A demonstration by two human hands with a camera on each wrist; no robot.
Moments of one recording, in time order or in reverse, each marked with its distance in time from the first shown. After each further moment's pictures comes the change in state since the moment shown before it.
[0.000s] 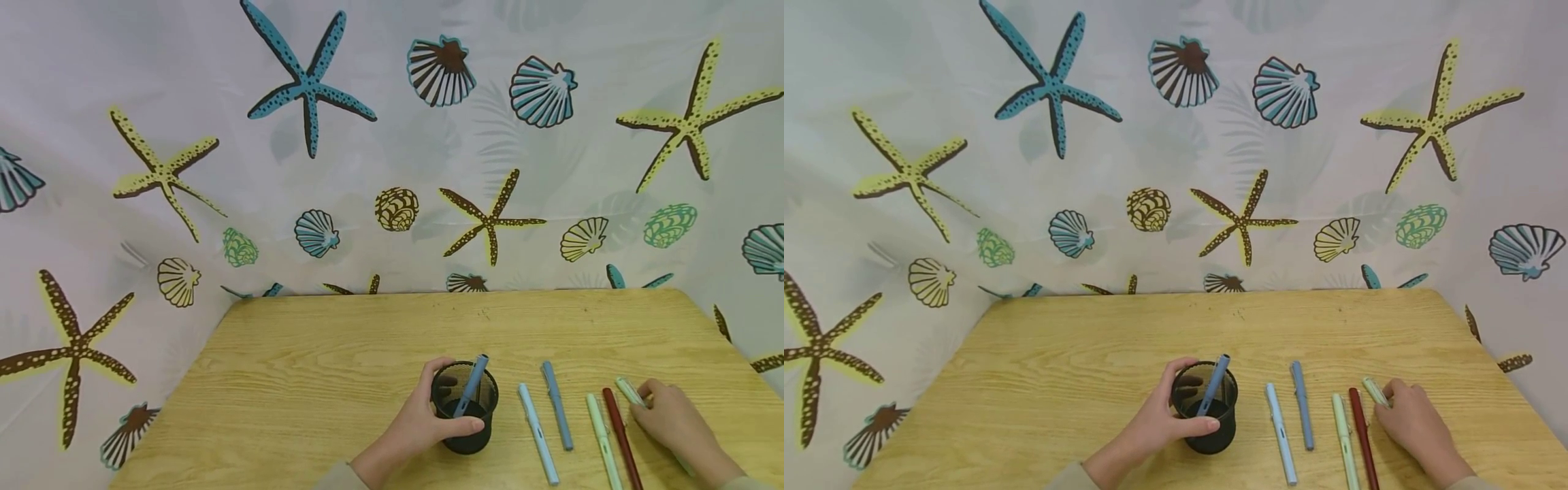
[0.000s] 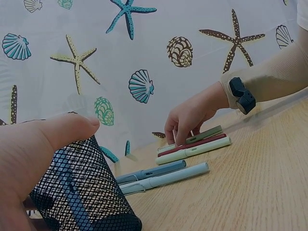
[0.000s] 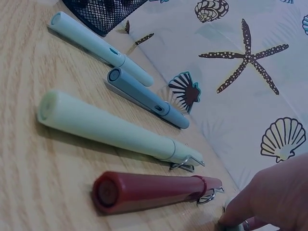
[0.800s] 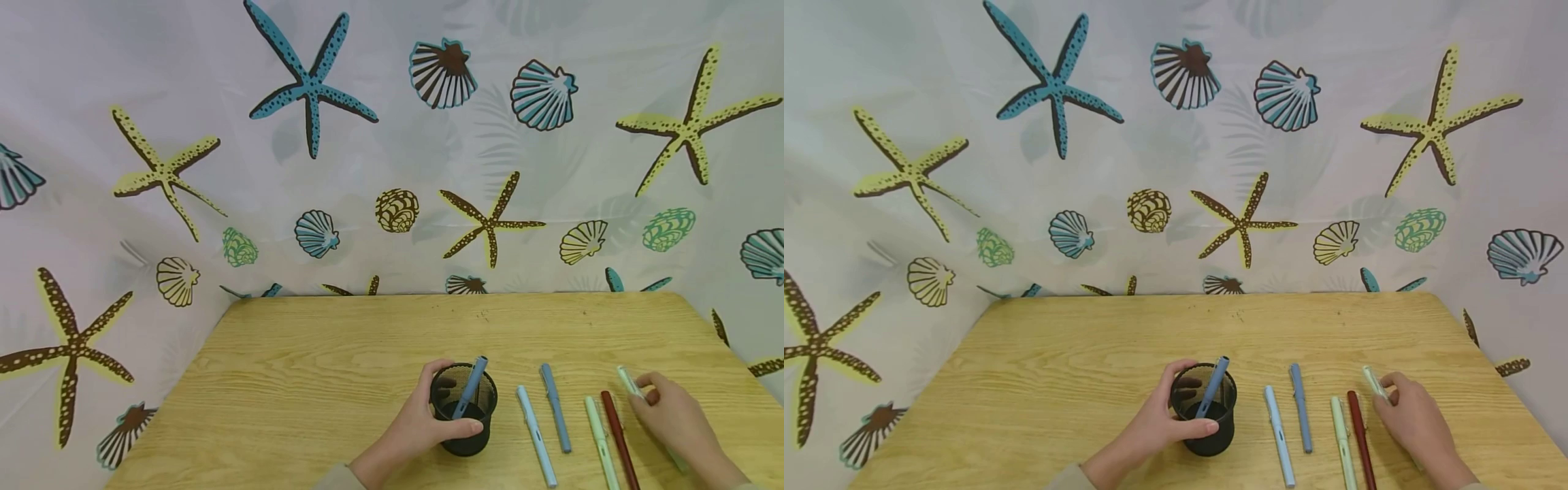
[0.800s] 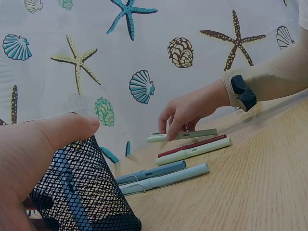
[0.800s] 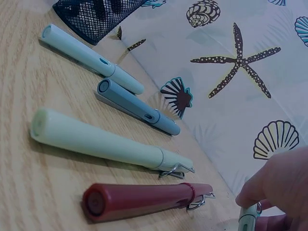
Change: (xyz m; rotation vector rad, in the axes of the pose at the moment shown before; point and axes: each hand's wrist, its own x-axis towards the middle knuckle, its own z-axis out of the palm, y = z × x) left_hand 0.000 -0.002 0.000 -0.006 0.001 -0.002; right_hand -0.005 -0.006 -0.006 0.085 0.067 0.023
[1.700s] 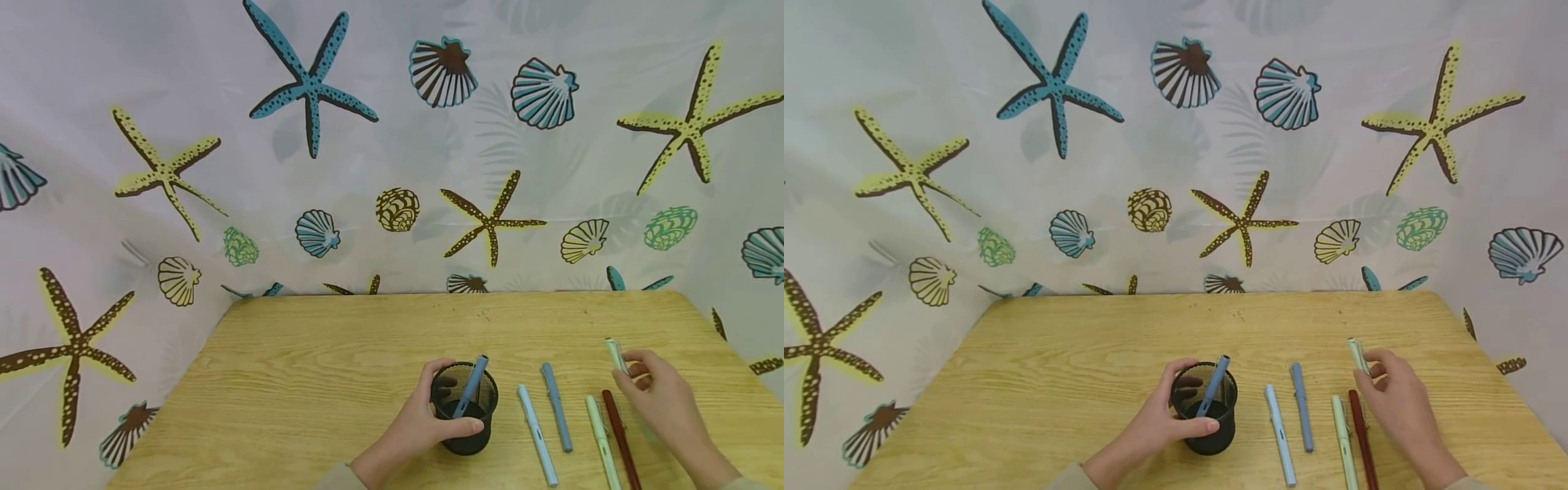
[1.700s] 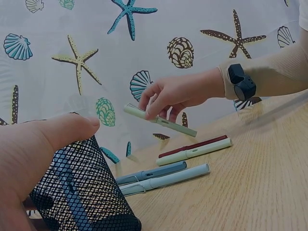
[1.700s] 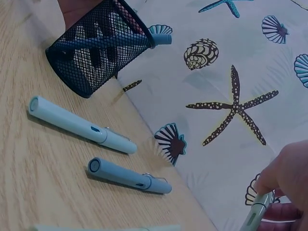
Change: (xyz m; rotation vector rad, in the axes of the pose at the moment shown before) left_hand 0.001 -0.003 0.000 -0.031 -0.004 0.024; right_hand -0.010 -0.043 -0.002 0.086 0.282 -0.164
